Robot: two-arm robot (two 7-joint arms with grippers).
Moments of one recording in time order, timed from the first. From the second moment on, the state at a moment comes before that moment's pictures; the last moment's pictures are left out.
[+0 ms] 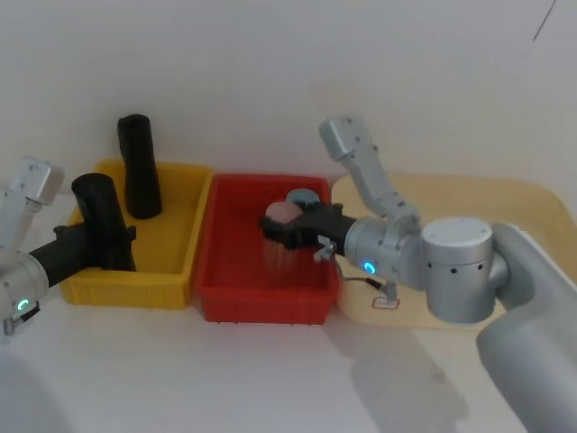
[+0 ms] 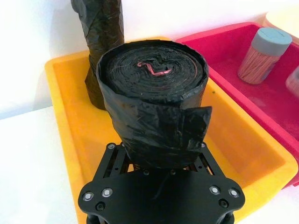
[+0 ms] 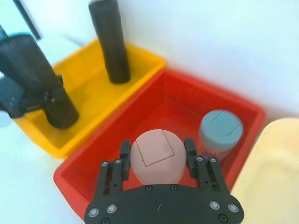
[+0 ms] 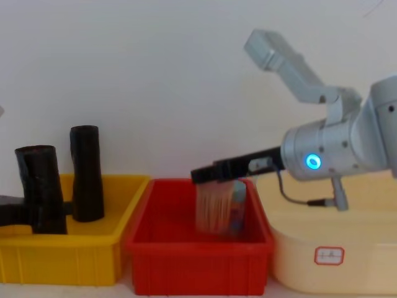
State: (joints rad) left arm -0.44 0.47 0.35 -1.15 -0.48 0.13 -0.44; right arm 0.57 0.18 -0.56 -1.31 0.36 0.55 0.24
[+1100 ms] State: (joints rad) left arm -0.44 0.47 0.35 -1.15 -0.48 0.13 -0.44; right arm 0.42 0.30 -0.34 -1.67 0.30 0.60 0.05
